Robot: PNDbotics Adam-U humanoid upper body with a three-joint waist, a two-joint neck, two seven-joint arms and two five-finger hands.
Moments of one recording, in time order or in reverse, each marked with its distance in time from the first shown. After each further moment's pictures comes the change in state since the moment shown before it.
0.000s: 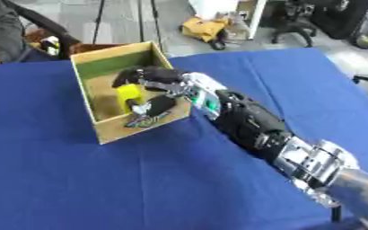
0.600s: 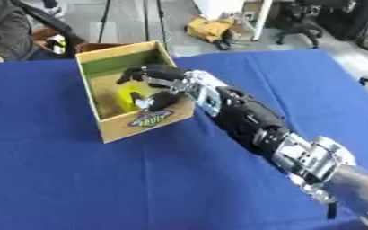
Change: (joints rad) left arm -0.009 0.000 0.000 0.000 -0.001 0.001 -0.002; right arm -0.023 0.010 -0.039 0.182 0.111 -0.051 0.008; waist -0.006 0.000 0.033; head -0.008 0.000
